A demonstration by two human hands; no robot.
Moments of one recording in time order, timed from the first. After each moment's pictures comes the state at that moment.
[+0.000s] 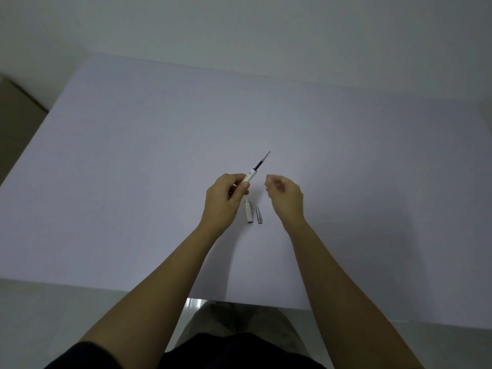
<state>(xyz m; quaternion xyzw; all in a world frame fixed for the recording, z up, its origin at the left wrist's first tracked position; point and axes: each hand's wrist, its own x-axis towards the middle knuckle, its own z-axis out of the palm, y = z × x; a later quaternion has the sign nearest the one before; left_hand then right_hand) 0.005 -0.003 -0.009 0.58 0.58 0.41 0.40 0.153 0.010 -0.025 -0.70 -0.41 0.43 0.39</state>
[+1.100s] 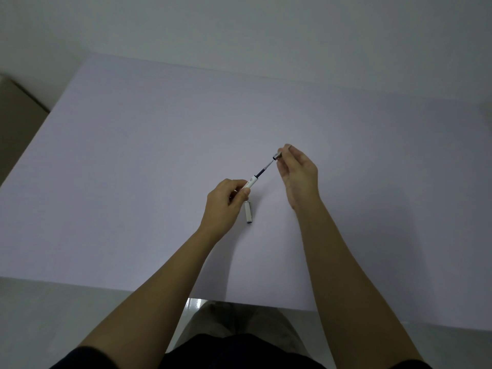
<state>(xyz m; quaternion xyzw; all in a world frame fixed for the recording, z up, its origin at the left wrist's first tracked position) 0.006 -0.009 -0.013 0.60 0.58 0.38 0.39 0.165 0.044 0.014 -0.50 -0.19 0.59 0.61</state>
